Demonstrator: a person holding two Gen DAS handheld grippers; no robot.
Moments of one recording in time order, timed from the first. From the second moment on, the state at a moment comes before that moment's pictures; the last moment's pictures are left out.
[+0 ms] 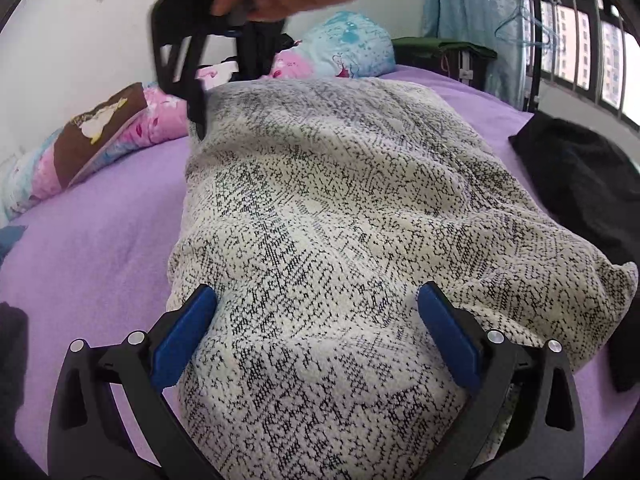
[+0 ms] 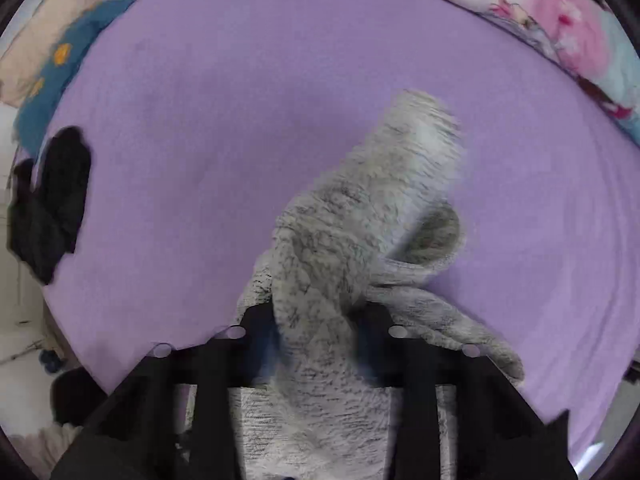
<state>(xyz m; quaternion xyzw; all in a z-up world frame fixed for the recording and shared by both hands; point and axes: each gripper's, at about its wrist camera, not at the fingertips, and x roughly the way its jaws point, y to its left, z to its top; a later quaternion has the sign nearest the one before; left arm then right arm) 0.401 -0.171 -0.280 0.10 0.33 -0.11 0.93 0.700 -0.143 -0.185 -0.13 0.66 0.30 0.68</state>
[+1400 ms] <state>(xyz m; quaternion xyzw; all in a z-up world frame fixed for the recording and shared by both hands) 0.447 -0.028 -0.226 -0.22 0.41 -0.24 0.85 0.595 -0.451 -0.227 0.15 0.59 0.27 0.75</state>
